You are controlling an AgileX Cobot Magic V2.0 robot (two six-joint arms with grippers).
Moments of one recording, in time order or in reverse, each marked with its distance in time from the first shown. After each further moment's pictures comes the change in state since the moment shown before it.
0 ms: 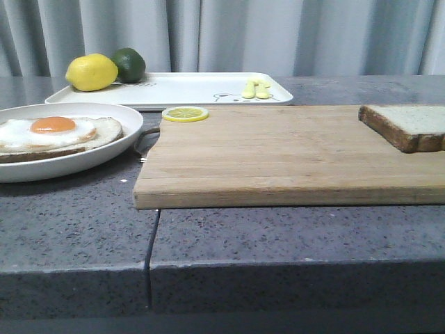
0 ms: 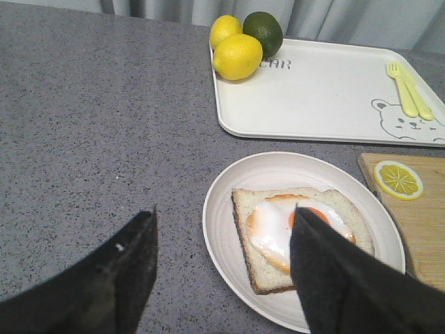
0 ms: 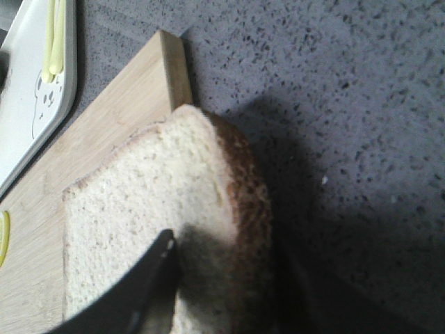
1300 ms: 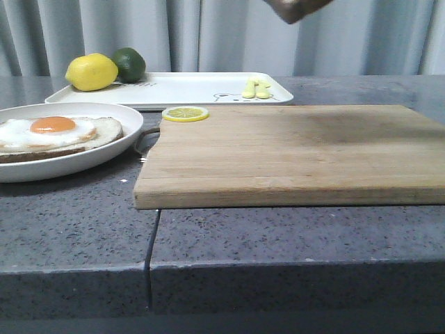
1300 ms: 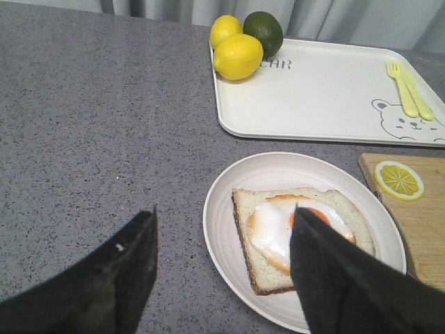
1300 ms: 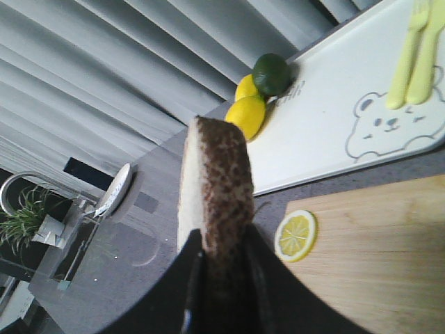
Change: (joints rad) left arm 0.000 0.000 0.000 0.000 0.000 0.000; right arm 0.425 -0.305 -0.112 0.301 0.010 0.071
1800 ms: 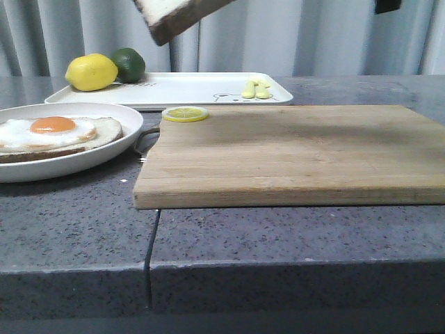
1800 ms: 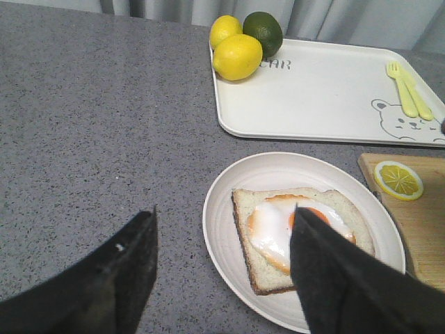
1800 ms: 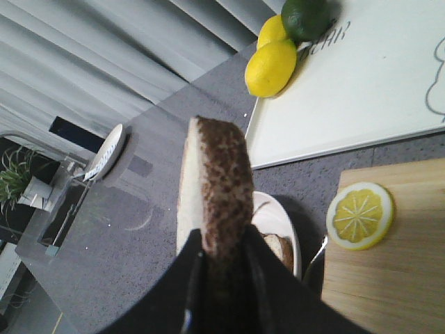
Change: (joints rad) left arm 0.000 0.000 0.000 0.000 0.000 0.000; right arm 0.470 0.146 -0.132 0.090 -0.386 -0.024
